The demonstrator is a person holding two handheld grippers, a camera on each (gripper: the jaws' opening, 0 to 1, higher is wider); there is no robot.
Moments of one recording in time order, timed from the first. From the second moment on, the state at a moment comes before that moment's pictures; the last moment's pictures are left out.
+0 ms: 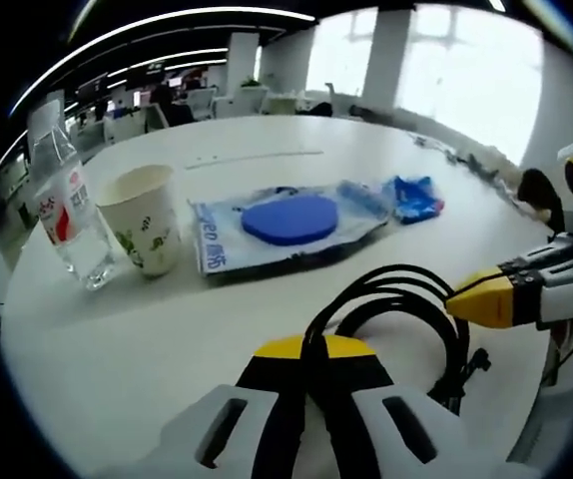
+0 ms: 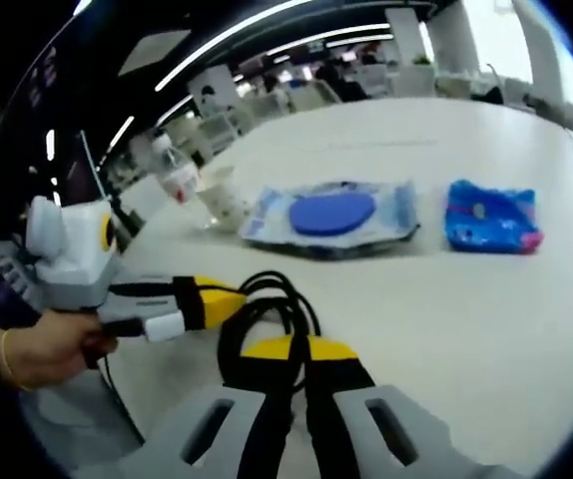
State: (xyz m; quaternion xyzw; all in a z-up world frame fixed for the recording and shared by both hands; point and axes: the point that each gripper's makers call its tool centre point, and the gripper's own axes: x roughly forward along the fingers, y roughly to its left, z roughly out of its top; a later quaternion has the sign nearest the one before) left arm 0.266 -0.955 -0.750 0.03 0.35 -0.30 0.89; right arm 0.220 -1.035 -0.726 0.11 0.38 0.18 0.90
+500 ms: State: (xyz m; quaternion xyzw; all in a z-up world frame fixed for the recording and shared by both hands) left arm 0.269 -0.955 -0.710 0.01 0.32 -0.30 0.90; right arm 0.221 -1.035 -0.689 0.13 0.35 0.20 0.91
